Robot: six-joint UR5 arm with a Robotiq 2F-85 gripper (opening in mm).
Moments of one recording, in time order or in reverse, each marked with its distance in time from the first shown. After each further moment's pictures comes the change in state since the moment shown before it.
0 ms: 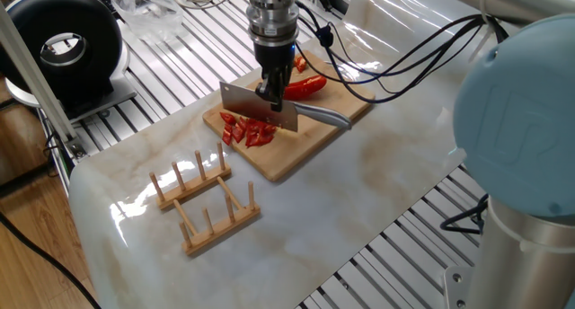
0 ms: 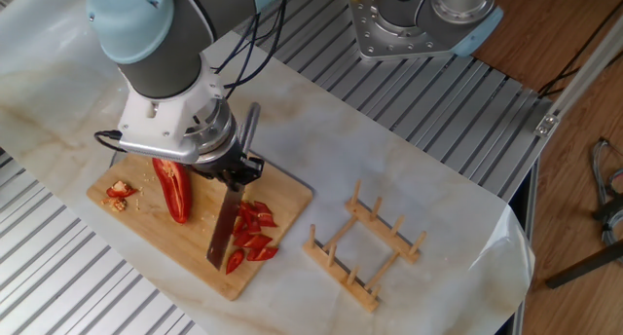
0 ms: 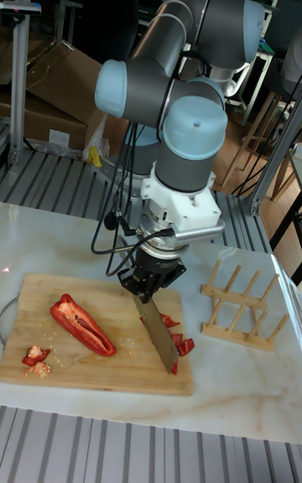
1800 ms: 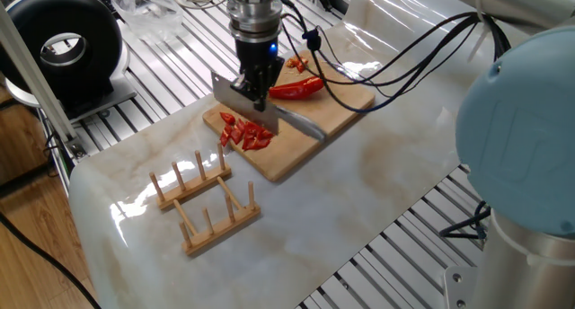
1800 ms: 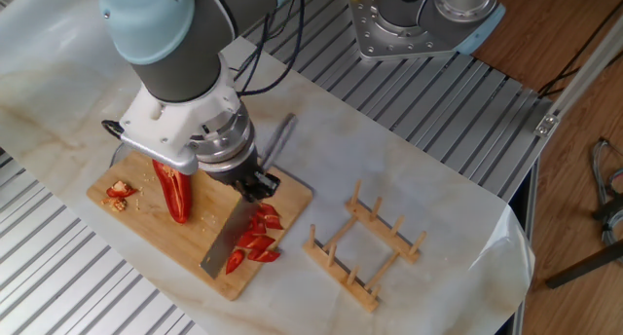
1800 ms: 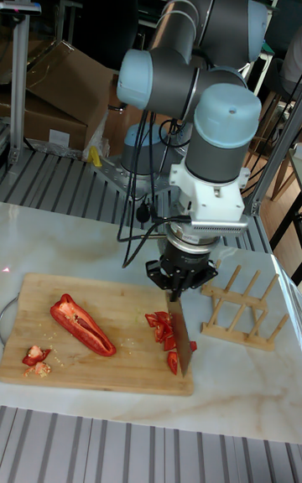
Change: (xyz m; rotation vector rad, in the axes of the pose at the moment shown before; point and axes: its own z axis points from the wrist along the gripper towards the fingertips) arm -0.024 0.047 -0.023 -0.041 -0.029 0.278
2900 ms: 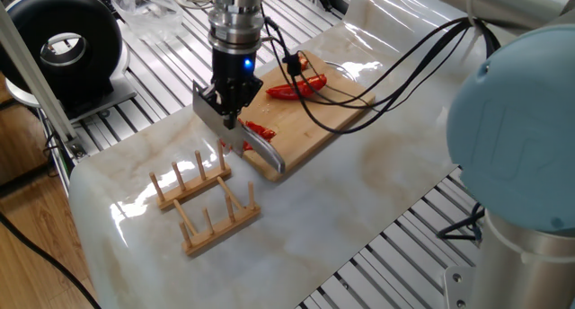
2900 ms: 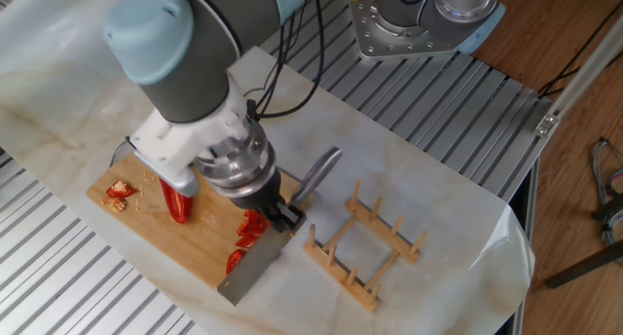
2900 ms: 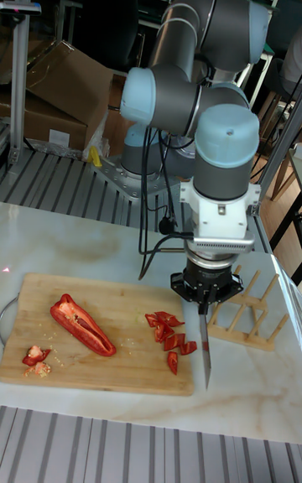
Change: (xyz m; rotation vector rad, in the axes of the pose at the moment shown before) arm -0.019 0.056 0.024 -0.131 -0.013 0.154
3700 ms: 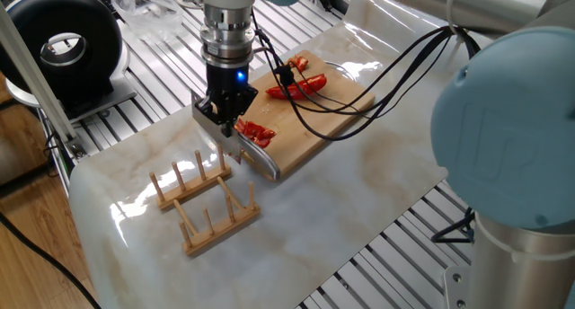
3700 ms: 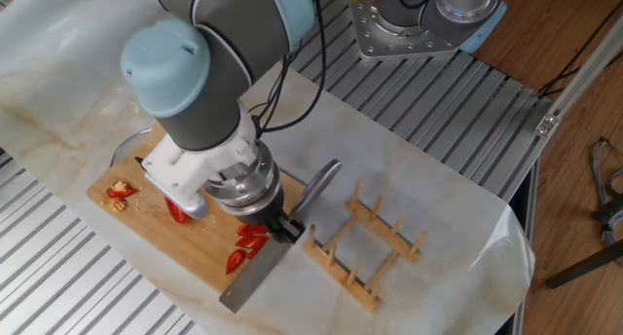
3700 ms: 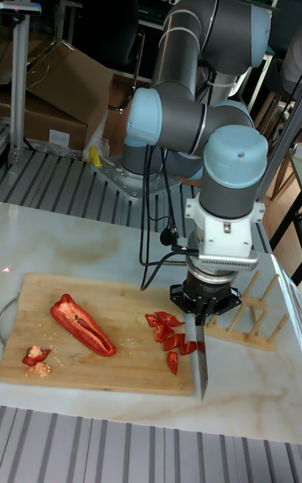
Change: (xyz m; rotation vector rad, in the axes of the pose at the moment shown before) arm -0.008 -0.009 0.019 0.053 0.002 -0.008
